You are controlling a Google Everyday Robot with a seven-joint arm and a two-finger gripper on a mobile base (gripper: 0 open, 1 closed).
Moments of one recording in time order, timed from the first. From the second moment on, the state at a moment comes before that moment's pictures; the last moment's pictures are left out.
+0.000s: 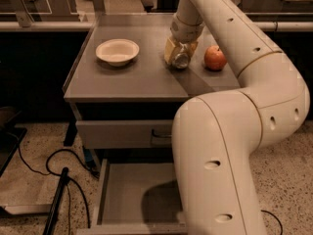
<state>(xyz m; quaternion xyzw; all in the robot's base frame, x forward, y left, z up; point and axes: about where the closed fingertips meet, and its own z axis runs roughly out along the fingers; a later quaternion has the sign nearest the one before) 0.772 -0.088 0.838 -0.22 0.97 0.05 0.13</state>
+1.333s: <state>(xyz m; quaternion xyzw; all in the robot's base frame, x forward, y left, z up) 0.739 -0.073 0.902 -0.27 0.94 0.07 0.19</state>
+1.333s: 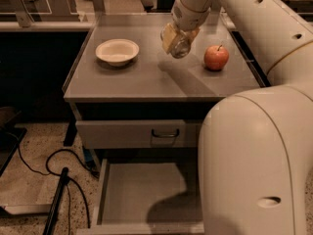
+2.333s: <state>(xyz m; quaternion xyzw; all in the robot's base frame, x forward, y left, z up) 0.640 -0.074 0.906 -0.26 0.94 0.08 0.19</state>
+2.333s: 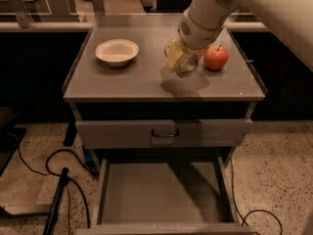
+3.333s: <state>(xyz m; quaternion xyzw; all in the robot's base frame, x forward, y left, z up) 0.617 -0.073 0.893 -0.27 0.95 0.07 0.17</state>
